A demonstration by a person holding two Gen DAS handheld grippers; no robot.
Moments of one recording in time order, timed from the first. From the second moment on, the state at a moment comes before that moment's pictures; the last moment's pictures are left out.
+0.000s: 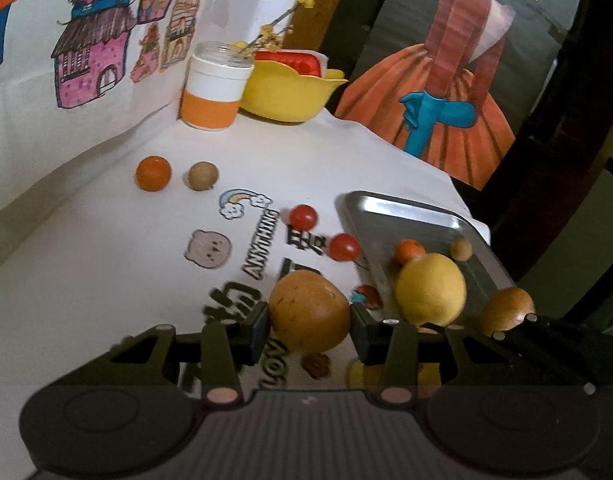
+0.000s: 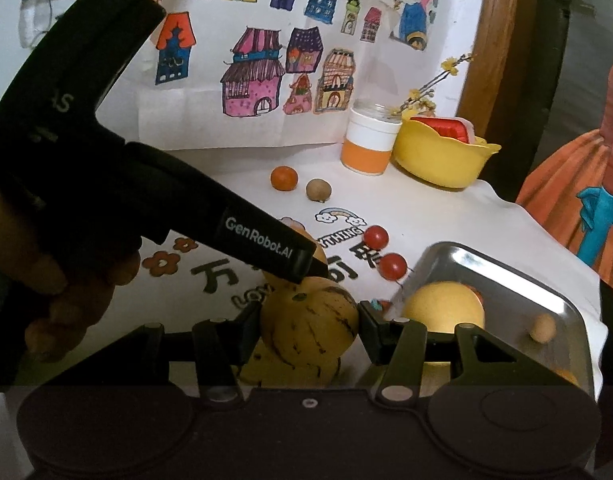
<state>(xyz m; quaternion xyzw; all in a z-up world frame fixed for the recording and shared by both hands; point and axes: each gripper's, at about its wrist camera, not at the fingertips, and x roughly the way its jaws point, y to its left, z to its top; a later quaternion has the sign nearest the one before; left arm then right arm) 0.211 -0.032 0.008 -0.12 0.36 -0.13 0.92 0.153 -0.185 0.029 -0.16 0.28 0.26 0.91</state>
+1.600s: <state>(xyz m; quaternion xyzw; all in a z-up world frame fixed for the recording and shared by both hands) 0.278 -0.187 0.028 -0.06 0.36 -0.20 0.91 0.213 -0.370 0.023 -0.05 0.25 0.08 0.96</state>
